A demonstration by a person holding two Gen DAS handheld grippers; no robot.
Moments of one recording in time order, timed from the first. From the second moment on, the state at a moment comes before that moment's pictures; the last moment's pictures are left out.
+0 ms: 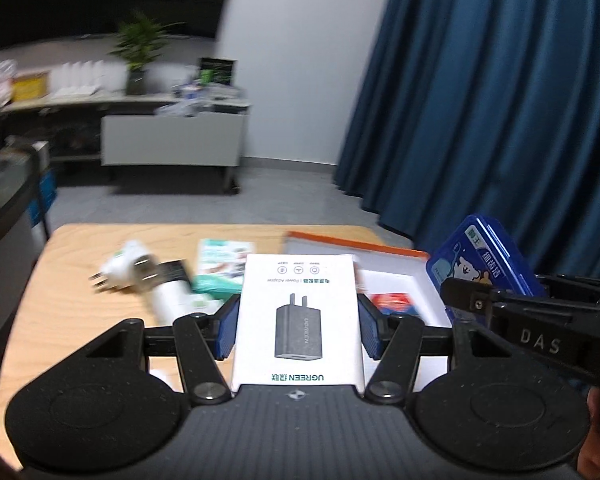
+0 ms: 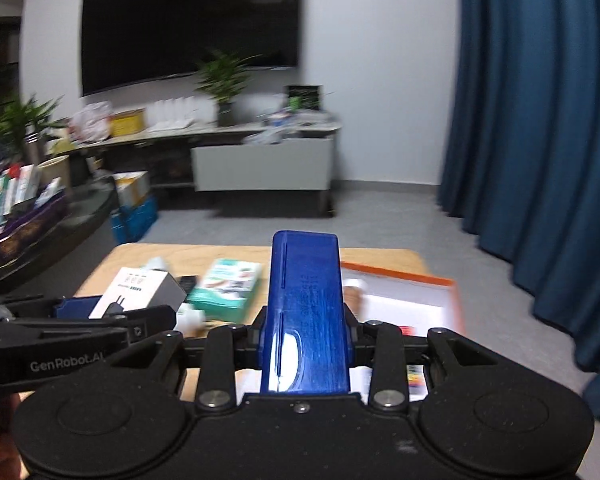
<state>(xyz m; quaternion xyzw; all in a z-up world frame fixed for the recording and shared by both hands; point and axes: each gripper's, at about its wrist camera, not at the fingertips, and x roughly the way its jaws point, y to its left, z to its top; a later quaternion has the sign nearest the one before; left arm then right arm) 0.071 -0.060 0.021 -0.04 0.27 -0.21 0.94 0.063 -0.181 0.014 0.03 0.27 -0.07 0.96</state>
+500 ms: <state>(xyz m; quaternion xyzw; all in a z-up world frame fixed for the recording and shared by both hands) 0.046 -0.085 0.017 -0.01 0.27 -0.23 0.94 0.018 -0.211 0.013 0.08 0.25 -0.10 0.96</state>
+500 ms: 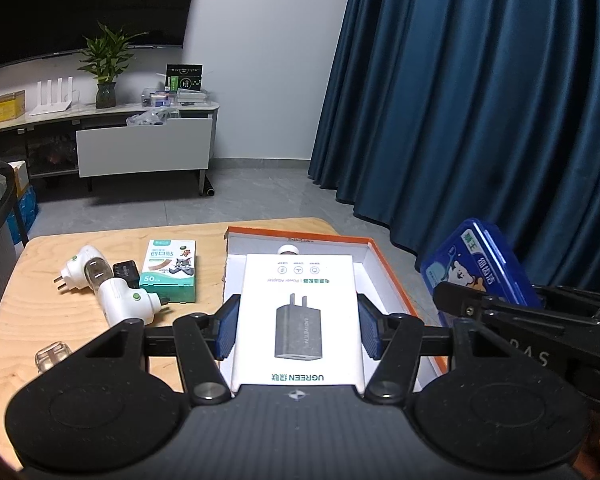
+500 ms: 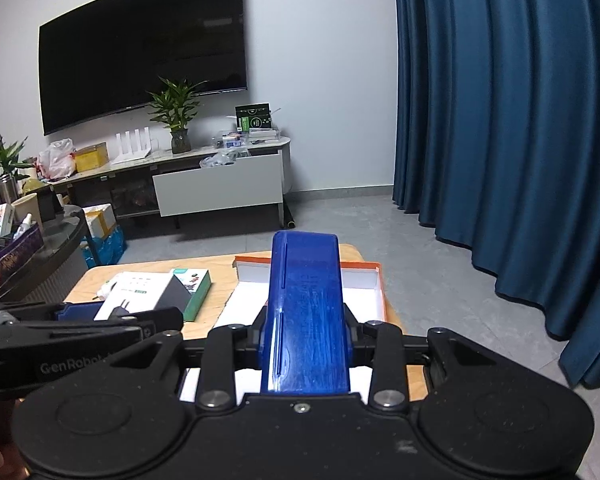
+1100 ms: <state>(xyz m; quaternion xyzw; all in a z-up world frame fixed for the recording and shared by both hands) 0.028 -0.087 0.022 -0.02 0.25 -0.23 0.94 -0.002 -0.215 0.024 0.07 0.24 -0.09 0.96</state>
